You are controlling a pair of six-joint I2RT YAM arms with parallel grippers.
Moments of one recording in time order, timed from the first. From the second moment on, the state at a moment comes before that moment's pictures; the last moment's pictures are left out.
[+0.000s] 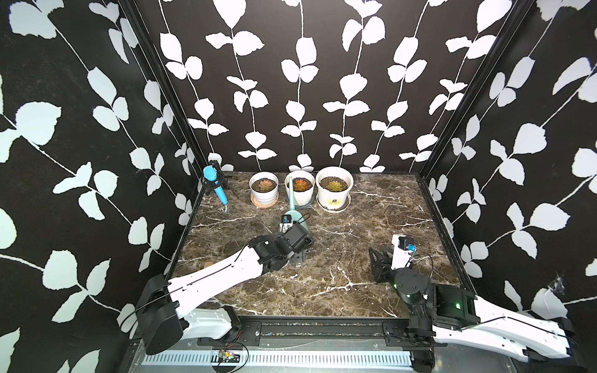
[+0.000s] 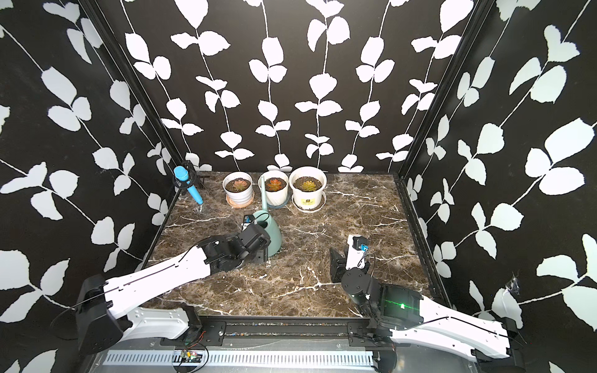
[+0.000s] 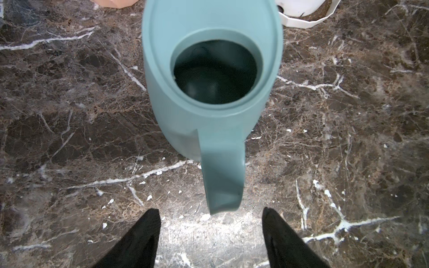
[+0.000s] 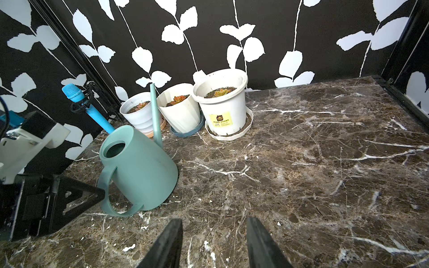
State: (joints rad) left arm -0.97 1.29 1.03 -0.82 -0.41 -0.79; right arm 1.27 0.55 0.62 -0.54 0.86 0.65
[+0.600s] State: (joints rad) left arm -0.97 1.39 1.05 -0.79 -0.50 -0.83; right arm 1.27 0.58 0.62 -0.54 0.86 0.65
